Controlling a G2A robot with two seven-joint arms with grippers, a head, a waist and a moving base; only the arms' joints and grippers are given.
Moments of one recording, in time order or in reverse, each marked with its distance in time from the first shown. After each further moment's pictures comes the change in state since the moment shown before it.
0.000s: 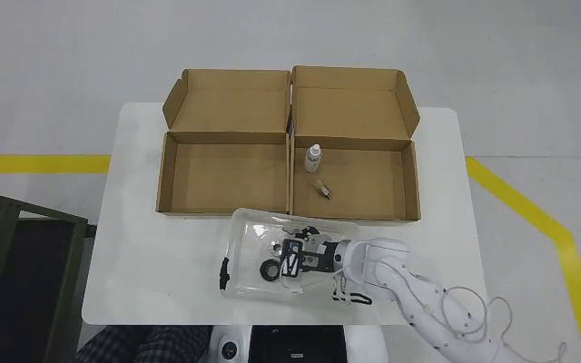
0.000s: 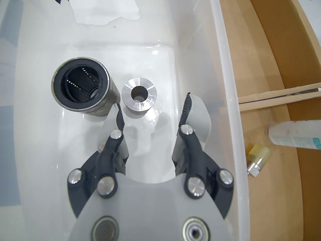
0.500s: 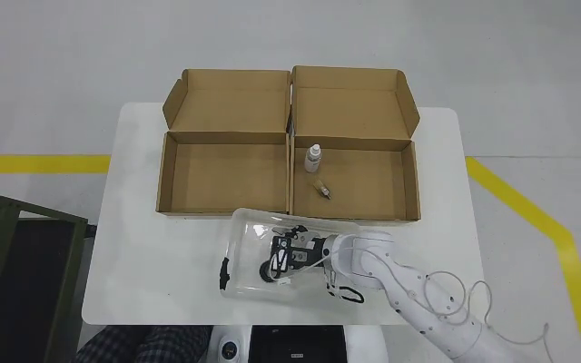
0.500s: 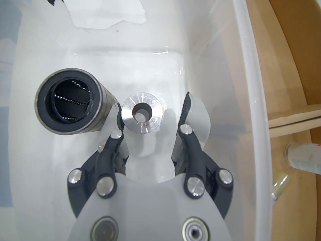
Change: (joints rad) left arm 0.000 0.000 0.000 0.000 0.000 0.000 0.000; right arm 0.098 -0.046 -0.082 0.118 0.042 -0.009 -0.019
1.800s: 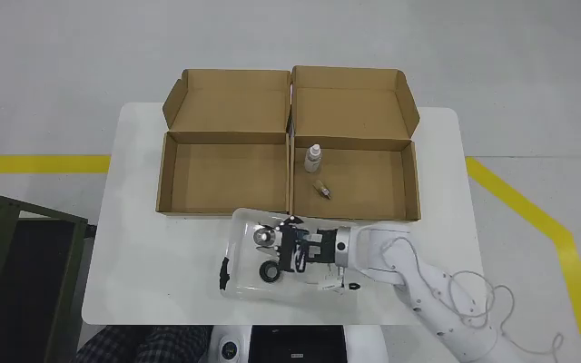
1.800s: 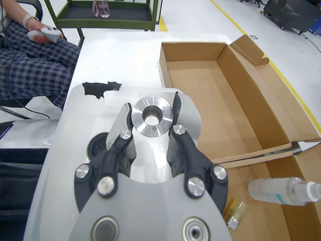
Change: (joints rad) left arm 0.000 0.000 0.000 0.000 0.000 0.000 0.000; right arm -0.055 0.014 0.157 -0.153 0.124 -0.120 -0.236
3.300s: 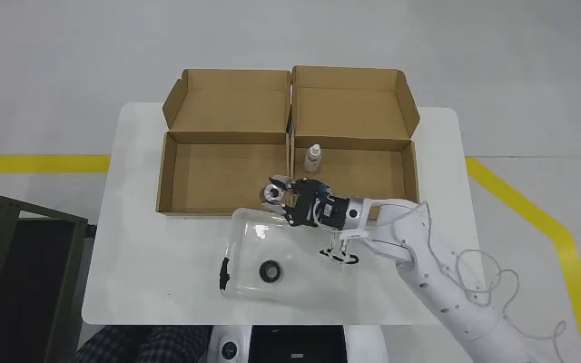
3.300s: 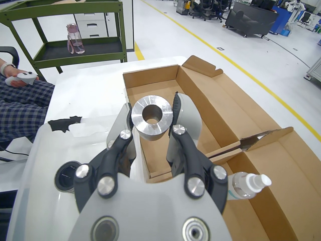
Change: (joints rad) left arm 0.000 0.000 0.000 0.000 0.000 0.000 0.000; right arm 0.119 -0.034 0.015 0.097 0.108 0.148 -0.013
